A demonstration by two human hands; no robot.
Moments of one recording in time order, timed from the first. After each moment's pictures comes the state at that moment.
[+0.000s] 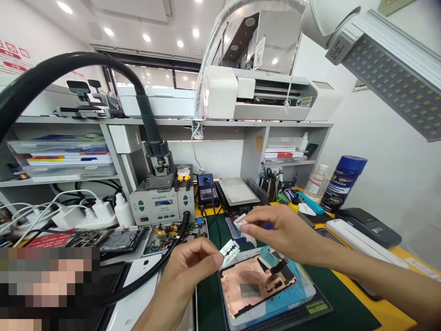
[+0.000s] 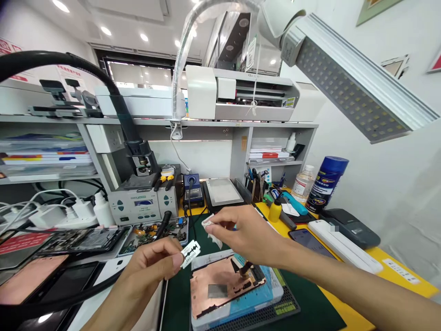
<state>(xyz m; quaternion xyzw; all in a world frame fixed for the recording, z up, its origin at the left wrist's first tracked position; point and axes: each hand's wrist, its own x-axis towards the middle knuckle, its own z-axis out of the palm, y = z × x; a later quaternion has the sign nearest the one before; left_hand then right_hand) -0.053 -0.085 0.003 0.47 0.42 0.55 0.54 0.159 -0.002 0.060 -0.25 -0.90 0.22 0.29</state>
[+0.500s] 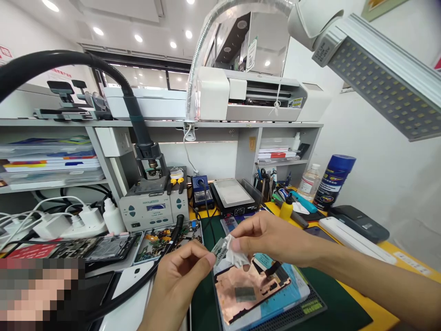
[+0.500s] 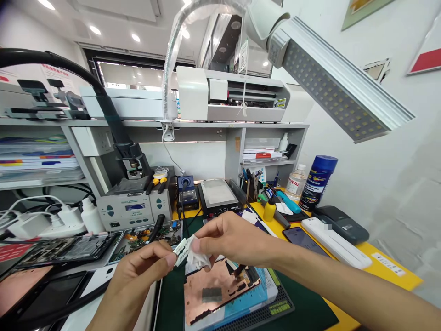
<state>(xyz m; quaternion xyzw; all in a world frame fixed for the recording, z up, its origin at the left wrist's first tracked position) -0.049 -0.085 -0.010 0.50 0.45 0.57 0.47 0.149 -0.010 0.071 -0.28 -0.74 0.59 0.16</state>
